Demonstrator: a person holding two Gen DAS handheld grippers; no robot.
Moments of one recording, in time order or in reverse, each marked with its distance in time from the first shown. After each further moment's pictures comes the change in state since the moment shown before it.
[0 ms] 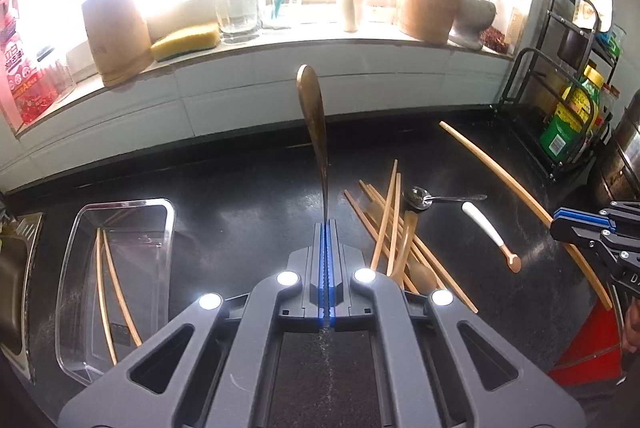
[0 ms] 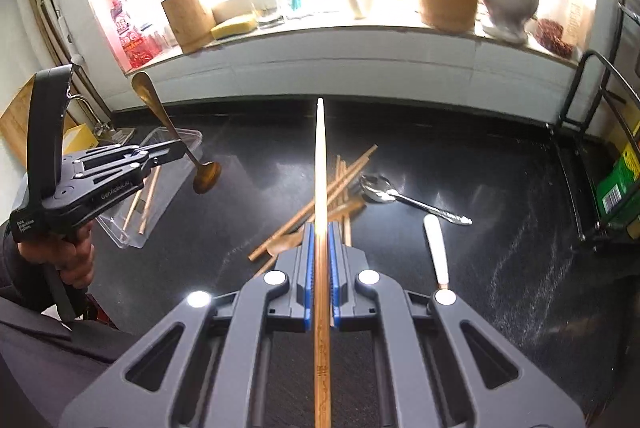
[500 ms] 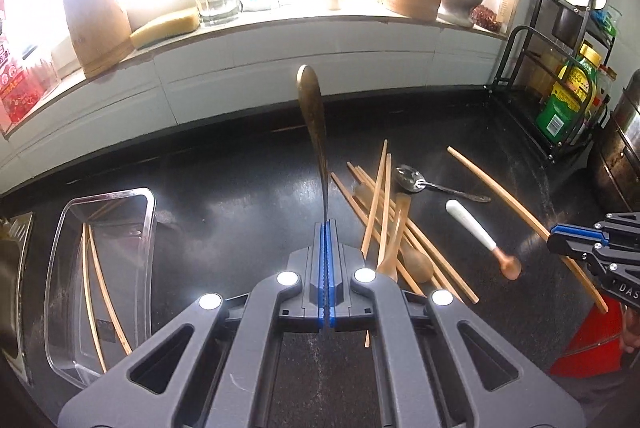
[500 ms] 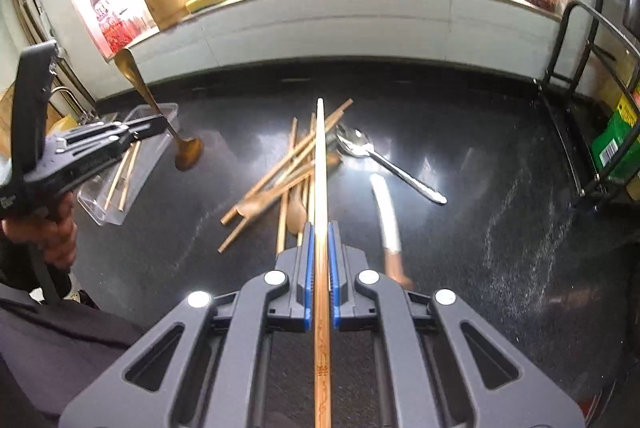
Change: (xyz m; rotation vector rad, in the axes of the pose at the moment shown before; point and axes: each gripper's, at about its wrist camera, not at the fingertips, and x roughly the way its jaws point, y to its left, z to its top) left arm 0.020 -0.017 -0.014 0.038 0.032 -0.015; right arm 0.016 -0.024 -0.038 0.042 0.068 -0.032
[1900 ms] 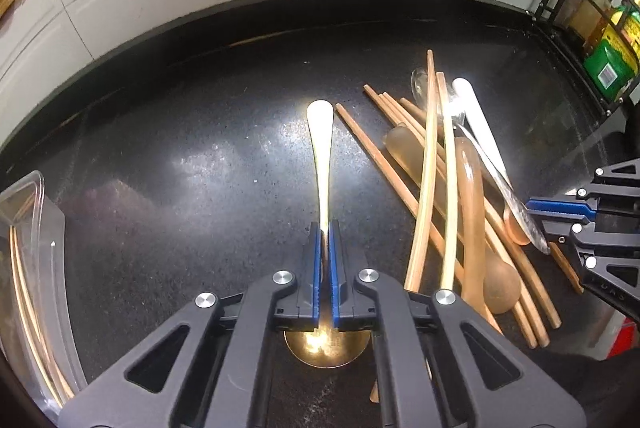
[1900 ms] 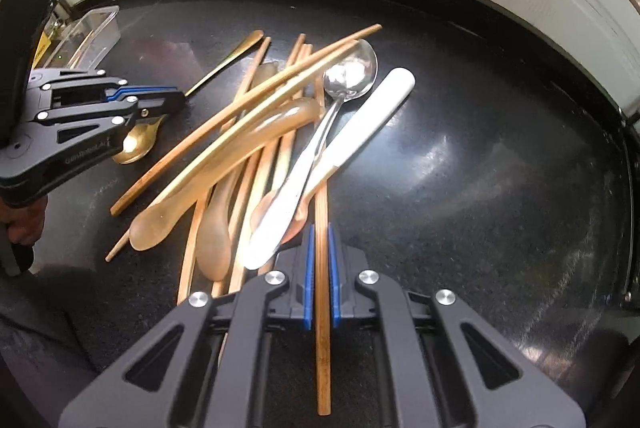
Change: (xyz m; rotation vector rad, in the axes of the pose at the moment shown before) left arm 0.165 -0.002 -0.006 0.021 0.248 -0.032; right arm 0.172 -0.012 0.036 -0.200 0.299 -0.064
